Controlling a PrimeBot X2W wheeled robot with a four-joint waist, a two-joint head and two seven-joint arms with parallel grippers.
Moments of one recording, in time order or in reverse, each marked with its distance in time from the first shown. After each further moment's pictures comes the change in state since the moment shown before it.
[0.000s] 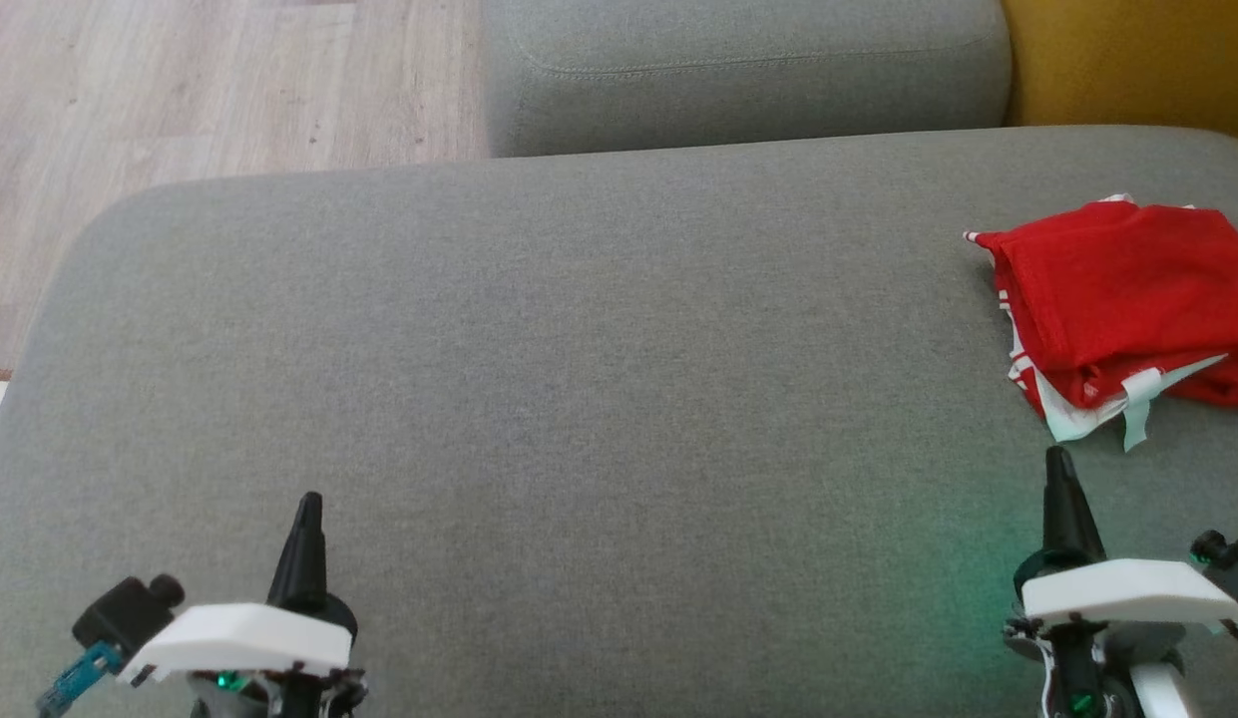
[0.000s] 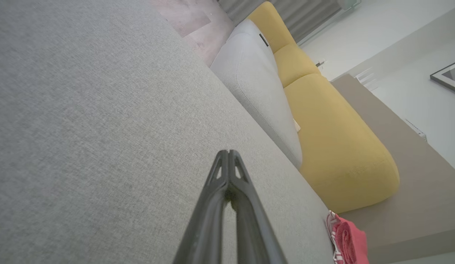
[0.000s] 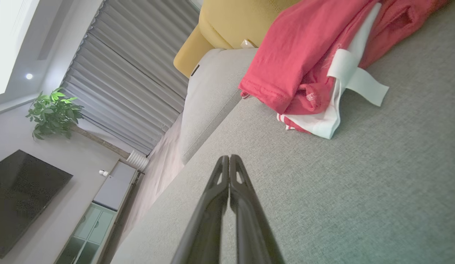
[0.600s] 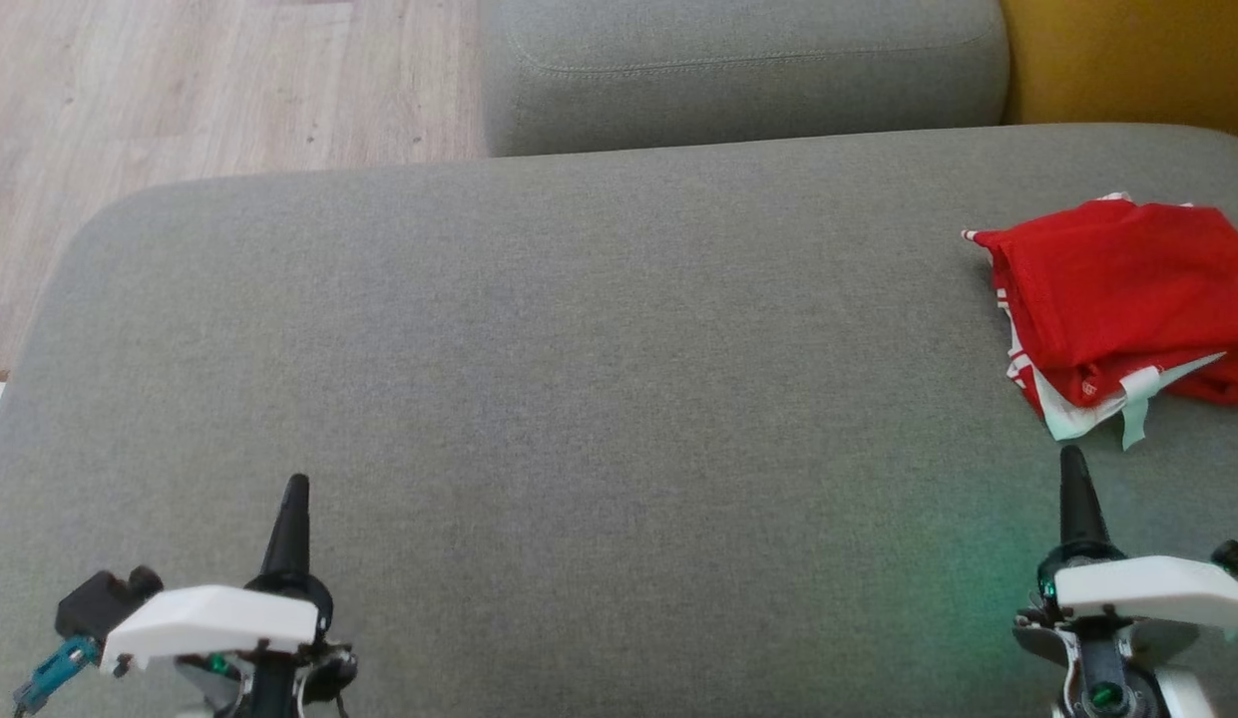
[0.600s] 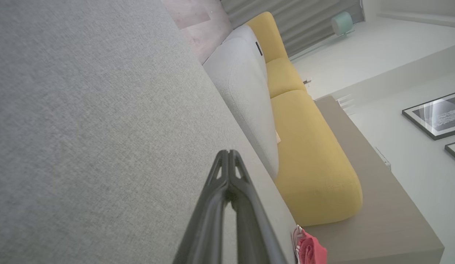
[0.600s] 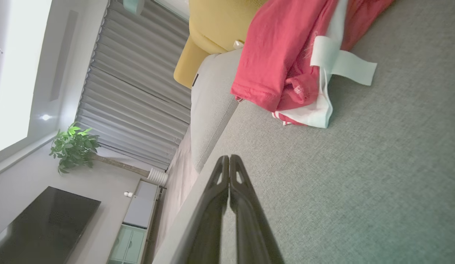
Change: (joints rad) left arm -0.037 0.001 0.035 0.013 -0.198 -0.018 0.053; right arm -0.001 0.000 -0.026 -0.016 0.209 0.000 0.054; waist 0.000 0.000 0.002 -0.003
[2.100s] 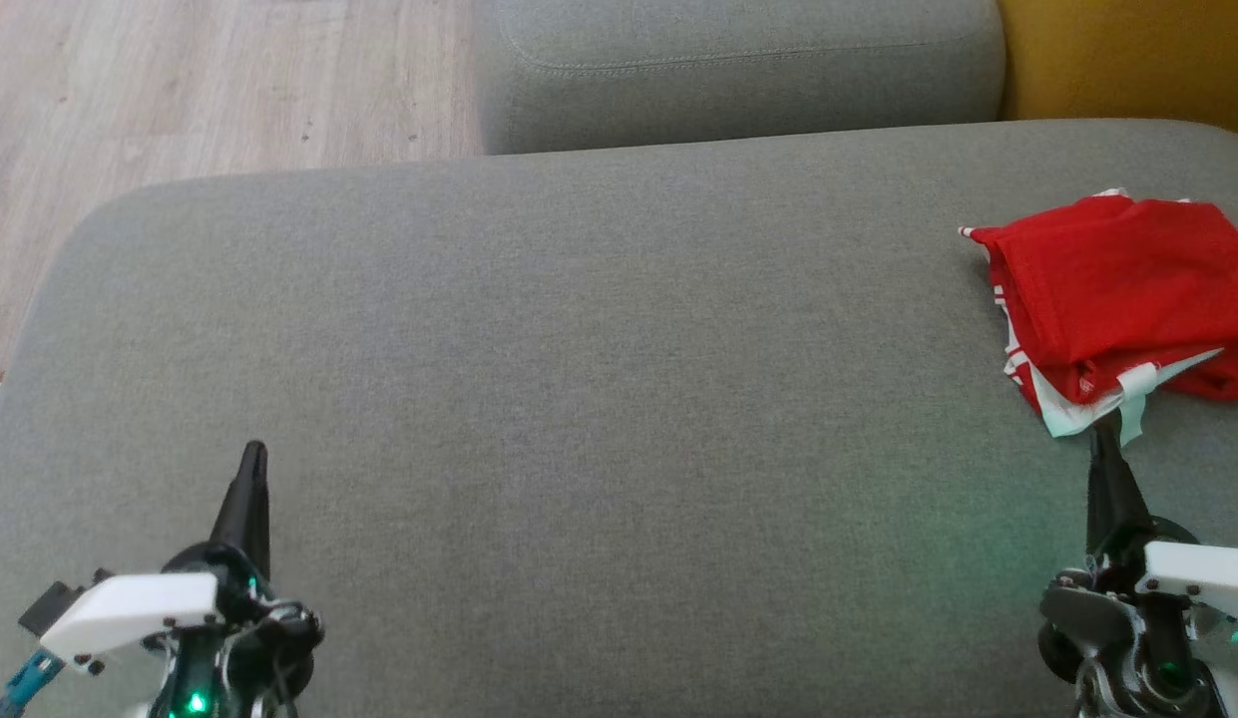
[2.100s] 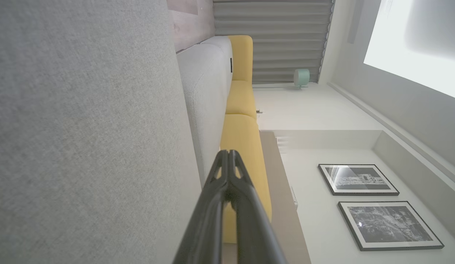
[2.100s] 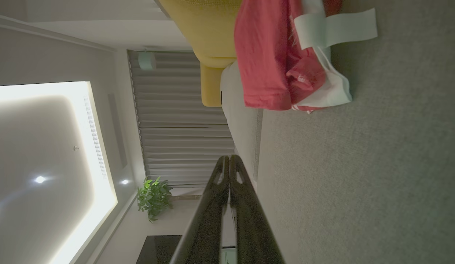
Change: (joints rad) left arm -0.048 0.000 0.093 0.021 -0.458 -0.057 0.125; right arm -0.023 0.000 -0.059 -0.037 0.486 0.000 0.122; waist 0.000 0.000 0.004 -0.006
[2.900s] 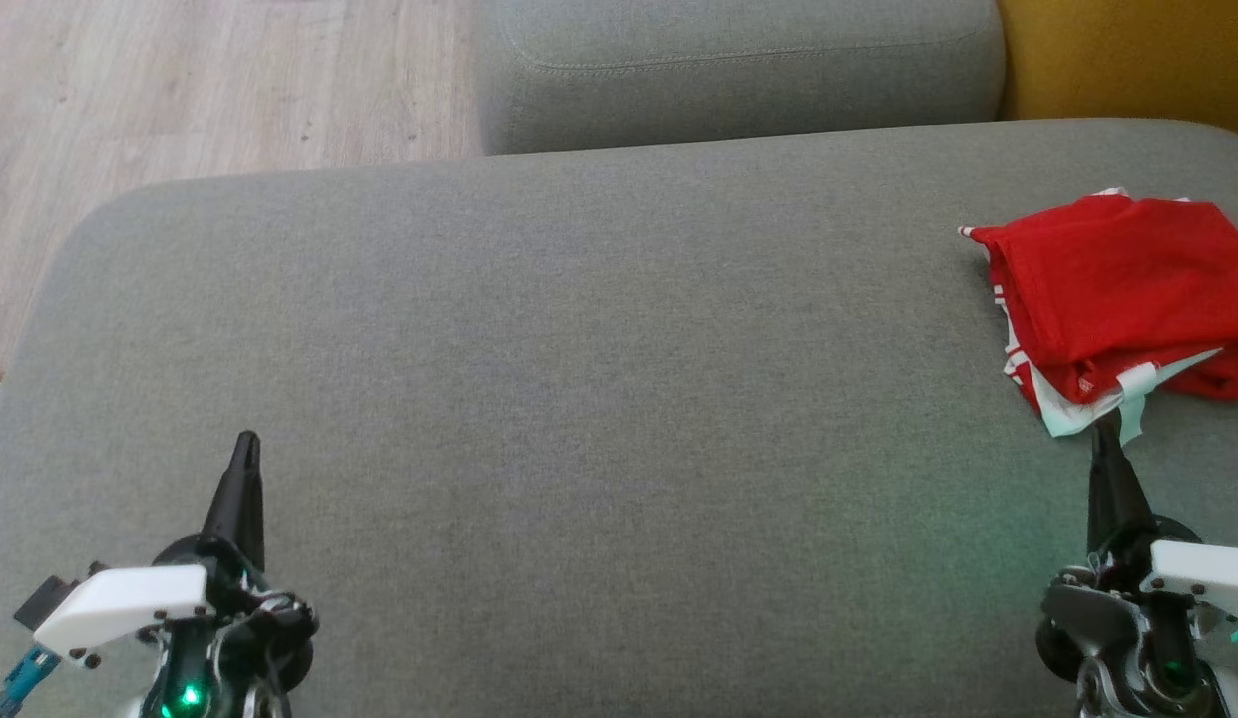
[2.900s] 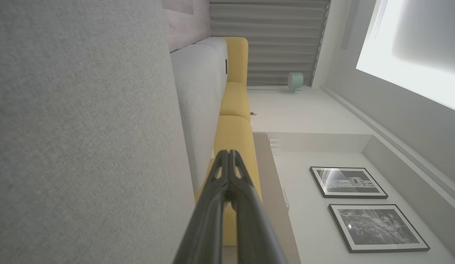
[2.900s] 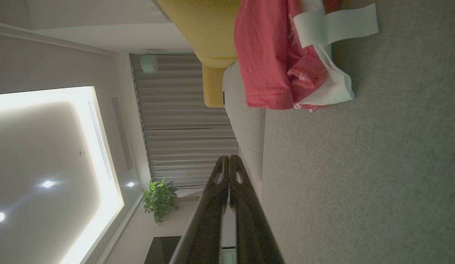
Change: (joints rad) left arm -0.018 0.000 0.012 0.004 -0.039 -0.004 0.014; right arm 0.000 0.000 -0.004 -0.007 0.042 0.000 0.009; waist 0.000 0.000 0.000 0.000
